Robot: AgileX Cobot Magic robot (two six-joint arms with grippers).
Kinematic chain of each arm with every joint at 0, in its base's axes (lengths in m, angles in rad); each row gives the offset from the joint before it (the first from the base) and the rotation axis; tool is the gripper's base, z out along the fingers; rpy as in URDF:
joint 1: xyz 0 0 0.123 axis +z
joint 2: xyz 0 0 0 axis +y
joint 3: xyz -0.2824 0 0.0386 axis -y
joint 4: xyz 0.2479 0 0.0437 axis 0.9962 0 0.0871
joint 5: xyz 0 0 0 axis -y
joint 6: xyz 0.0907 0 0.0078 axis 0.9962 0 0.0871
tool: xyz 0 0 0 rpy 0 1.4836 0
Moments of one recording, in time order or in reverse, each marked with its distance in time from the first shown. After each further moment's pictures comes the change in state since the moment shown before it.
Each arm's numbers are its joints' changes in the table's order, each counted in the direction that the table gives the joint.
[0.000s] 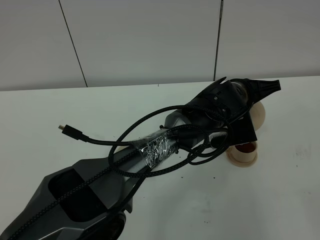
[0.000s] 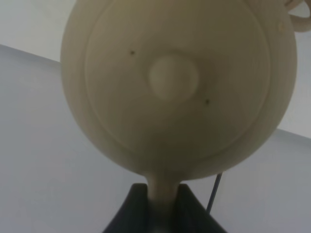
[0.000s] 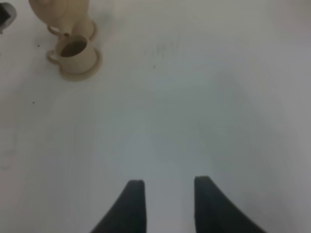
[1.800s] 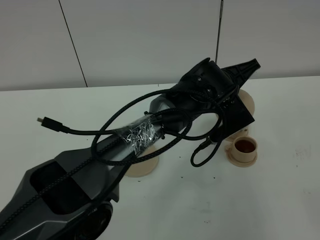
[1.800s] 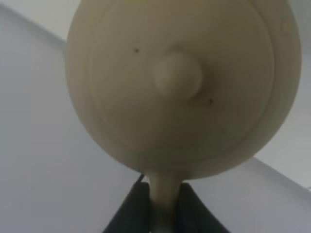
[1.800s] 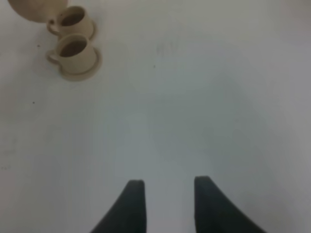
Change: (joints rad) left arm 0.049 -0.065 -0.001 -0.076 -0.129 -0.222; right arm 0.000 0.000 0.000 0.000 0.000 0.000
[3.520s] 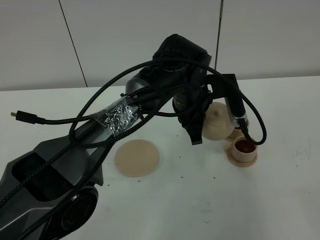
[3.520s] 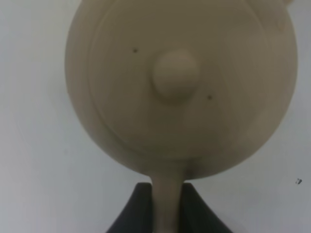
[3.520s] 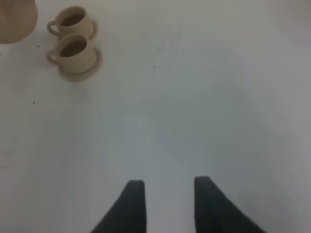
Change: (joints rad) left arm 0.085 -0.025 0.052 -0.324 -0.509 -0.998; right arm 0.000 0.000 0.000 0.000 0.000 0.000
